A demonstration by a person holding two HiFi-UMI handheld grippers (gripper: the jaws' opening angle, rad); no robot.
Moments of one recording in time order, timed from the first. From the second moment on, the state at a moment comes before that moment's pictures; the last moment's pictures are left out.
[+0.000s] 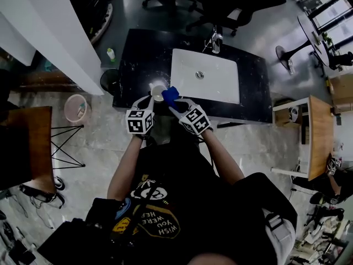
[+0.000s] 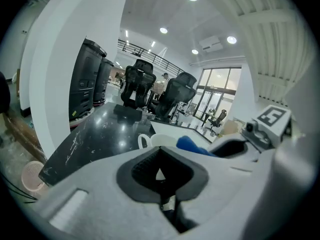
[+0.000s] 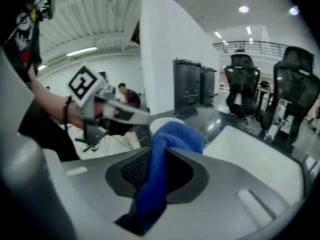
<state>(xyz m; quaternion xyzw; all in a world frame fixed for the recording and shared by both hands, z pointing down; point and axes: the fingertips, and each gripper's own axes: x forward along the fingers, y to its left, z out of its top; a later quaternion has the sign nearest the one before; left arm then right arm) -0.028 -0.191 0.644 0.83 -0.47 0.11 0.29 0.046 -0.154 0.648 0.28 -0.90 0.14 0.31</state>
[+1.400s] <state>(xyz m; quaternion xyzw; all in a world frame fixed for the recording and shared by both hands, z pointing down) -0.026 -0.193 0.637 0.84 -0.46 0.11 0.28 0.019 -0.108 0.653 0.16 -0.93 0.12 0.32</state>
